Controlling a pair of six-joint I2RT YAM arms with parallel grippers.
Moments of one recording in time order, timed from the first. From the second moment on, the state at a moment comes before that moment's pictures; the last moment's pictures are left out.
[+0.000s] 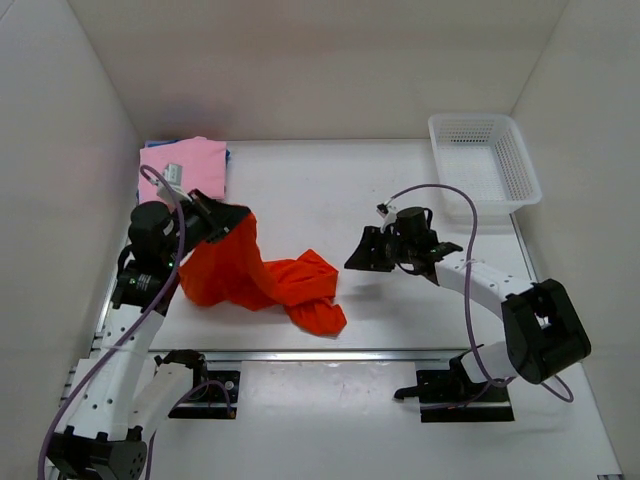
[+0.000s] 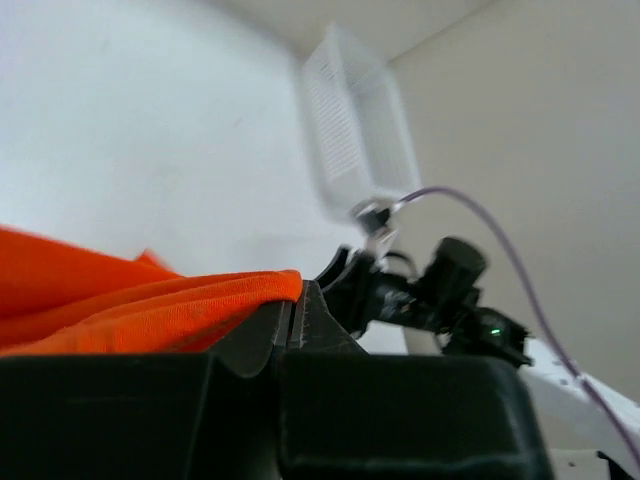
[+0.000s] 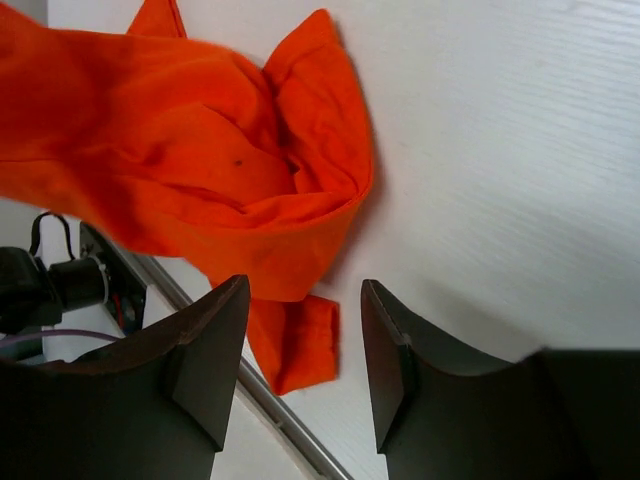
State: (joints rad) left arm -0.17 0.81 0.94 -0.26 0.37 -0.83; right arm 0.44 1.38 0.73 -0.05 -0.51 0.54
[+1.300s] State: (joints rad) left arm -0.15 0.77 0.75 -0.25 0.38 -0.84; right arm 0.47 1.77 0.76 0.33 -0.76 0.84
